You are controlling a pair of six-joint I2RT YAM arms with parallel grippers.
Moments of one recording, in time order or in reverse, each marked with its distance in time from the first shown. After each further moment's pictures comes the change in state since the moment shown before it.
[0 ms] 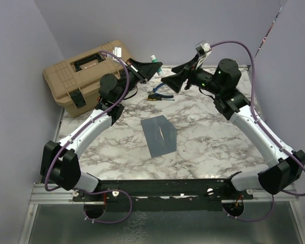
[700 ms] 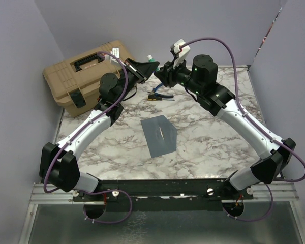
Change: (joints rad) left arm 0.001 -0.019 0.000 -0.111 -0.100 0.005; right arm 0.233 0.127 0.213 -0.234 0.506 -0.367
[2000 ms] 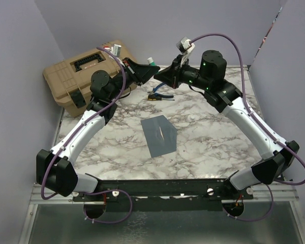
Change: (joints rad) left arm 0.062 -0.053 0.036 -0.052 0.282 0.169; right arm -0.064 -0.012 0.026 -0.039 -0.278 0.131
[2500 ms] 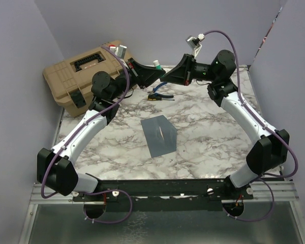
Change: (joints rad) left arm -0.024 0.008 0.013 0.071 0.106 0.022; right arm -0.229 0.085 -0.130 0.513 -0.676 0.690
